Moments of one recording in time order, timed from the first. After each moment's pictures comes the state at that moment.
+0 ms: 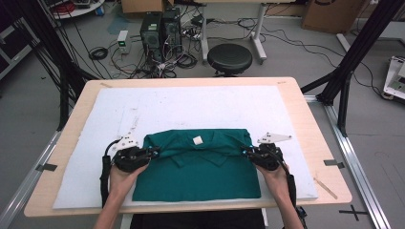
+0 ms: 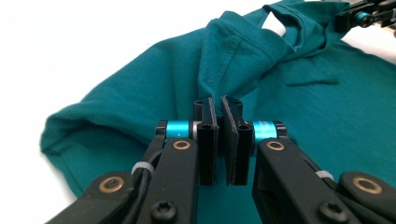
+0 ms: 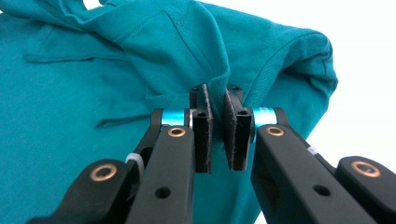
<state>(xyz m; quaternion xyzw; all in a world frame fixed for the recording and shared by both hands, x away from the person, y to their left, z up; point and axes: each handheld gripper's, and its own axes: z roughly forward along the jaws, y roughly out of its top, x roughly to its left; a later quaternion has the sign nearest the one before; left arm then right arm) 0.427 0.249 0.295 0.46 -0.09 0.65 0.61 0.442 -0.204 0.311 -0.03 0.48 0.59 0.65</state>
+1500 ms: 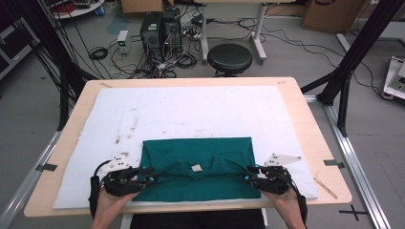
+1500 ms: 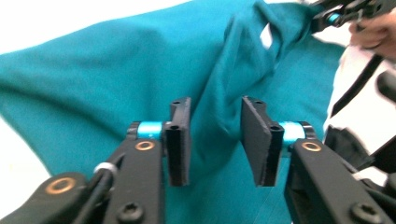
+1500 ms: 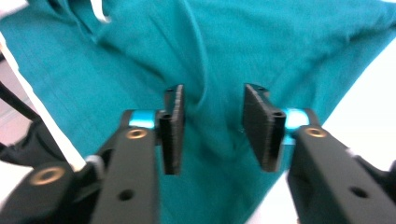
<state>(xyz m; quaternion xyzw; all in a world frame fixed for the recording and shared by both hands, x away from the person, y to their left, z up) 0.423 0.257 0.241 0.51 -0.13 0.60 0.60 0.446 -0.215 0.253 -0.05 0.52 0.58 0.62</state>
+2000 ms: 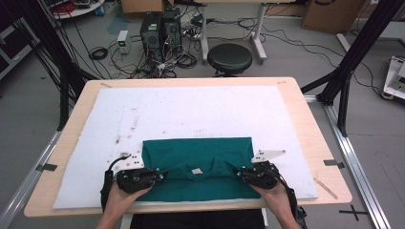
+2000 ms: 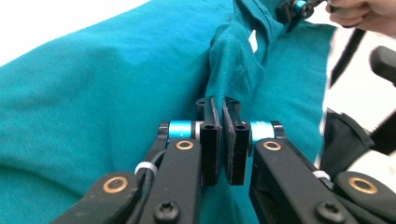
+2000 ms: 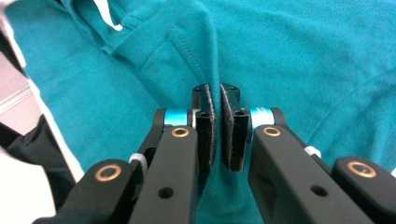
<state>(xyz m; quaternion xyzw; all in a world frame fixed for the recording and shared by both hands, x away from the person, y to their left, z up) 0.427 0.233 0.246 0.55 -0.15 0.62 0.54 0.447 -0.189 0.265 -0.06 0.56 0.55 0.62</state>
